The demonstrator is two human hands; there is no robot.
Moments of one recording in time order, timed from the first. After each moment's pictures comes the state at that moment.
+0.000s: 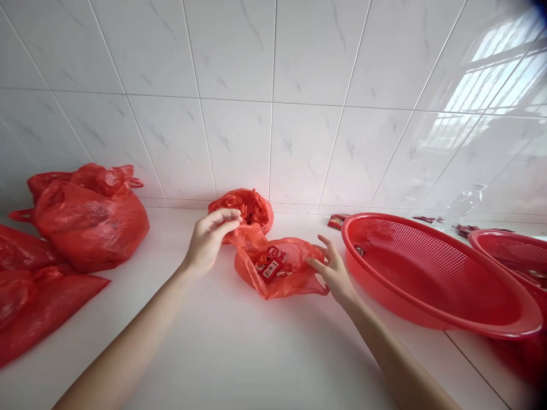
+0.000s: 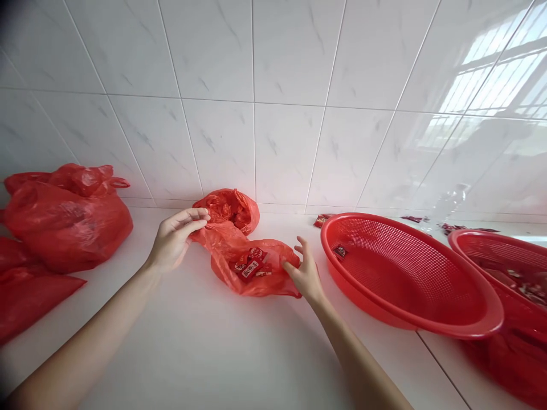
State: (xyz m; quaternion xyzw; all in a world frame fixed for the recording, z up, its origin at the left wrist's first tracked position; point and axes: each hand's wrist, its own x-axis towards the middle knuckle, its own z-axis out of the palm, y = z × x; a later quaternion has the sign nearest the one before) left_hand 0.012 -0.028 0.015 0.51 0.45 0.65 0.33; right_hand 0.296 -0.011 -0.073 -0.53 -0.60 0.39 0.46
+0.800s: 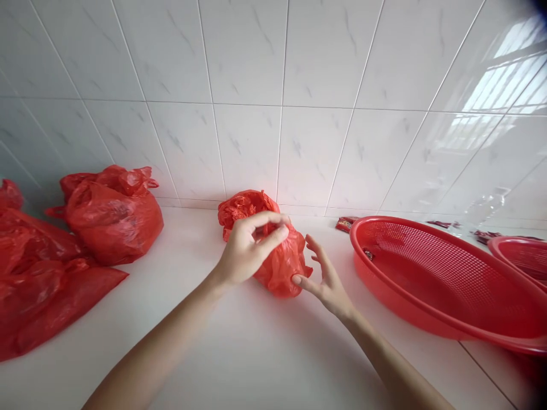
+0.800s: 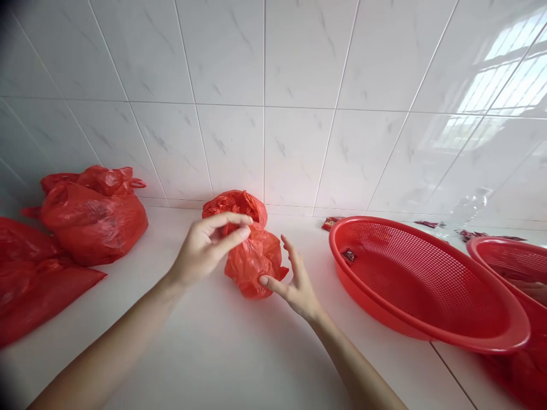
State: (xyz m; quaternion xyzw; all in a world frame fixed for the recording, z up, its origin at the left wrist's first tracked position) left_hand 0.073 -0.073 0.049 0.69 0.38 0.56 0.26; right_hand 0.272 -0.043 -0.057 -0.36 -0.71 0.38 0.47
